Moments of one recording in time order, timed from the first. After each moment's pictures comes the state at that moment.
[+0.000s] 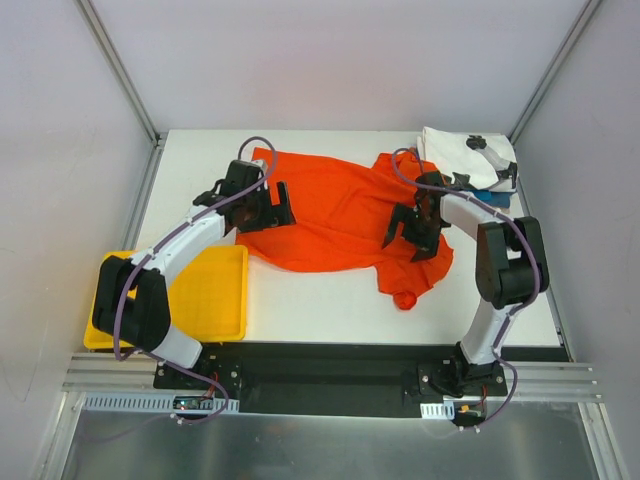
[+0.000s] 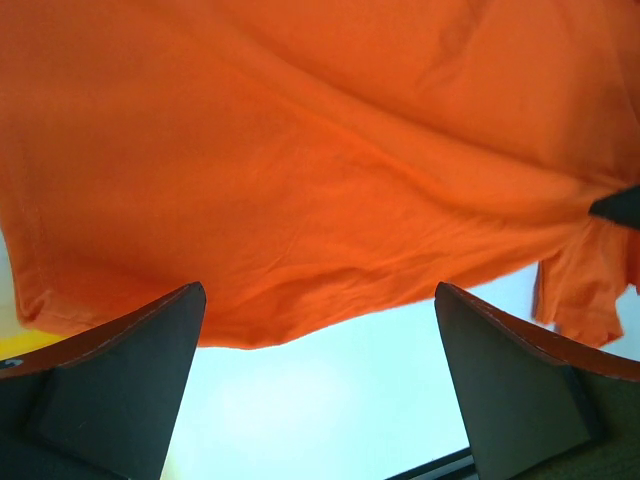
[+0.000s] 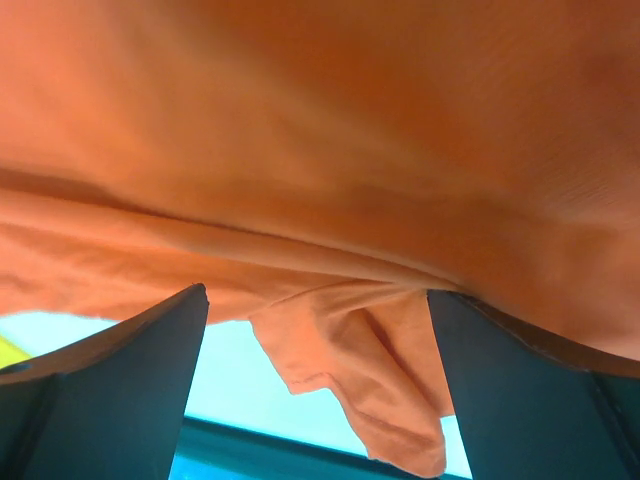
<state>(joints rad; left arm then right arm) -0.36 1.49 1.11 -0.48 0.14 -0.51 0.22 1.83 1.19 -0.72 -0.24 0.52</state>
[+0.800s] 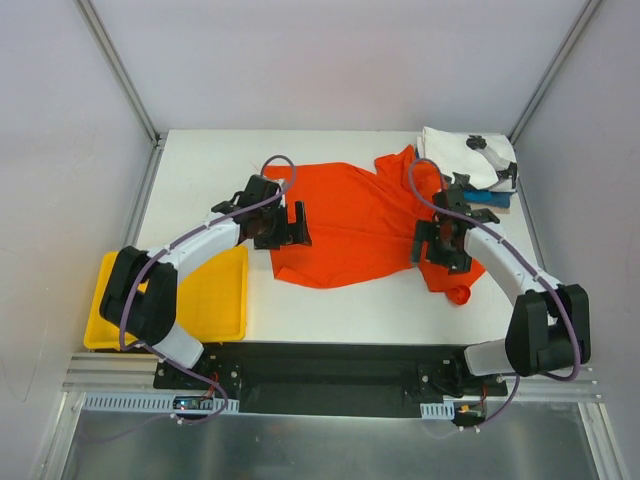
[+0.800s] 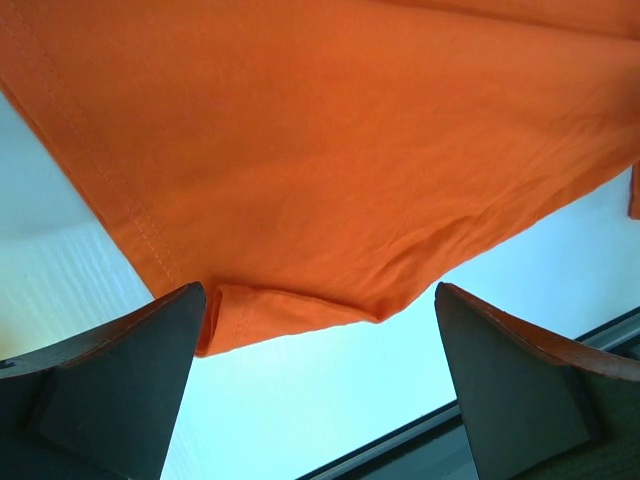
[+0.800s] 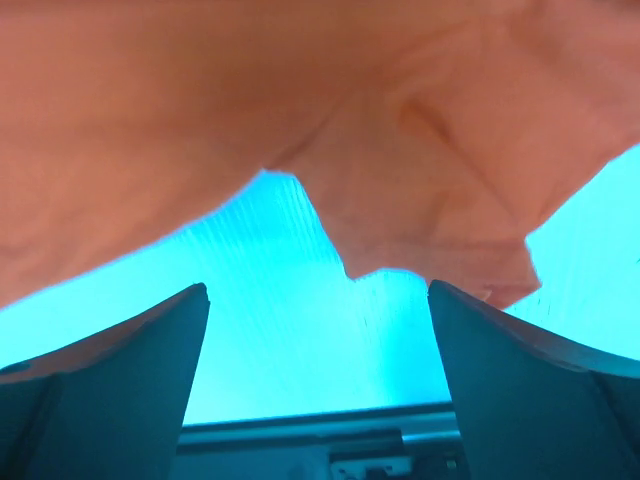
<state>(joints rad) -0.46 1.57 1.06 -0.44 0.23 -0.54 0.21 1.40 1.01 -0.85 0.09 0.39</state>
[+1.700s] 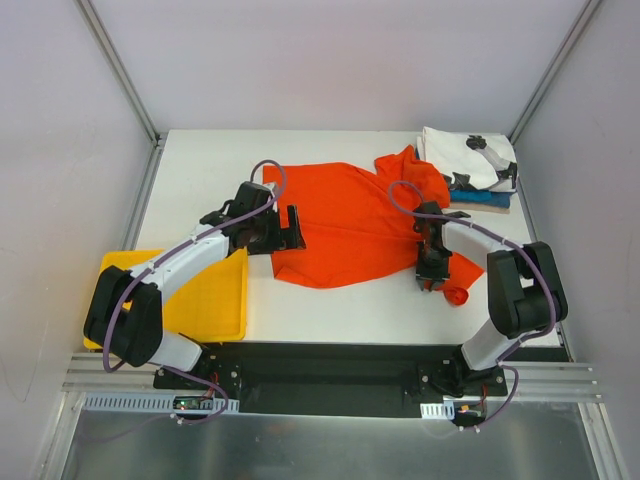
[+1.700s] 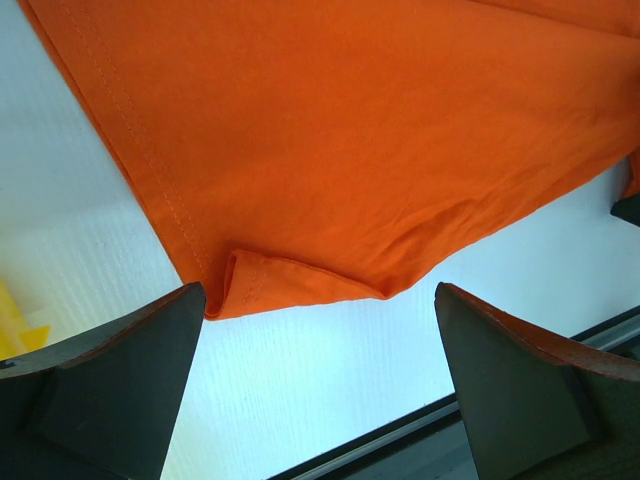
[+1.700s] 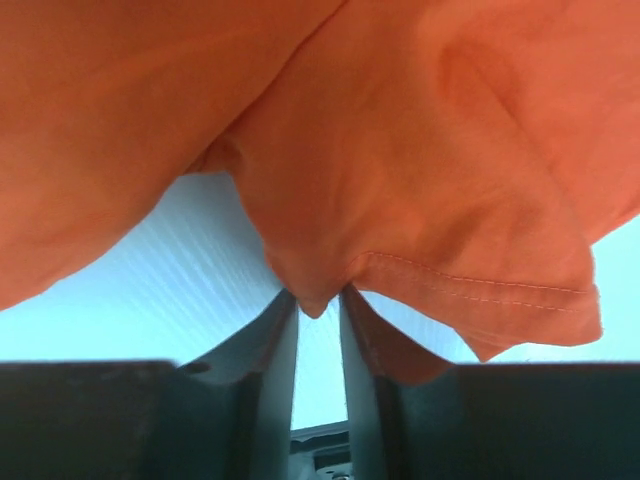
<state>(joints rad) -0.46 1.42 0.95 -0.43 0.20 -0.56 0.28 1.63 0.93 -0.82 0.13 0.44</state>
